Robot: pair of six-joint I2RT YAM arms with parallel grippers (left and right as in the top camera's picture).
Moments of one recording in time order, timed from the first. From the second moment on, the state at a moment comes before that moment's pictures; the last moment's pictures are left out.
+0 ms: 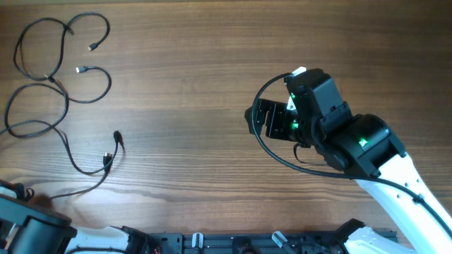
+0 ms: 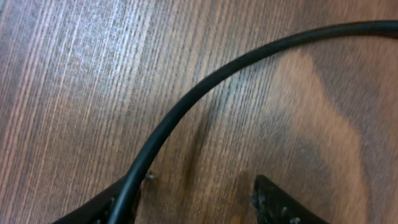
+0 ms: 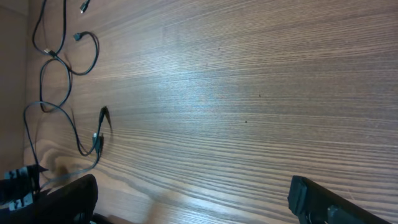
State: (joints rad) left arm 1.18 1.74 0.87 -0.28 -0.27 -0.64; right arm 0.59 1.24 1.32 -0.98 -0.10 0.72
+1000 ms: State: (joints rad) left arm 1.18 1.71 0.93 -0.16 -0.26 -0.52; right arm 0.59 1.24 1.32 -0.97 -0.11 0.73
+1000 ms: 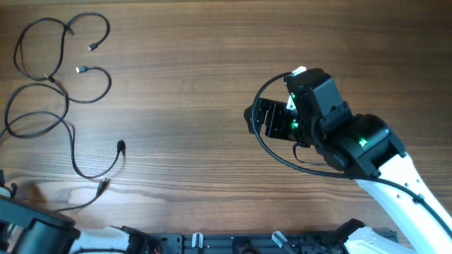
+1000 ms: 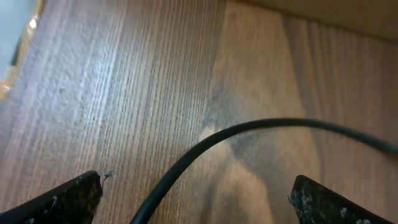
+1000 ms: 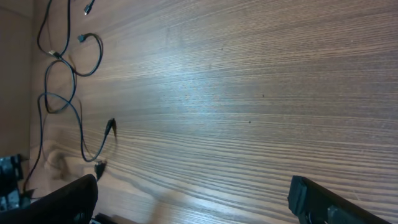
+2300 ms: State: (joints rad) left arm 0.52 1.72 0.94 -0.13 -0.31 -0.35; right arm 0.59 1.24 1.32 -0.99 -0.15 0.73
